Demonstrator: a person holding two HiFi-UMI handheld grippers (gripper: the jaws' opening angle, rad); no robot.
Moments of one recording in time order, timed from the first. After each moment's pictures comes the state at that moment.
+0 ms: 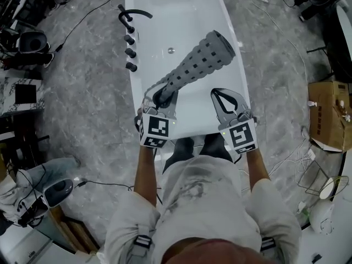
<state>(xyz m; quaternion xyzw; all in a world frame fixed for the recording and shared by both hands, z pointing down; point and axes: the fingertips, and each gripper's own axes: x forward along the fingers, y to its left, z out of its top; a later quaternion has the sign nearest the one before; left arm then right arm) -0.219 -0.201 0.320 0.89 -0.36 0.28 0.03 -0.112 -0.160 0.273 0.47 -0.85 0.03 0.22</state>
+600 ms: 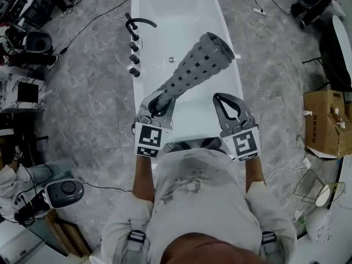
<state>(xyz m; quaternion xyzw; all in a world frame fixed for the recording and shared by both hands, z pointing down) -0.229 -0.171 0.235 0.90 -0.36 0.22 0.02 -0.112 -0.134 0.195 0.48 -0.86 -0.01 0.18</state>
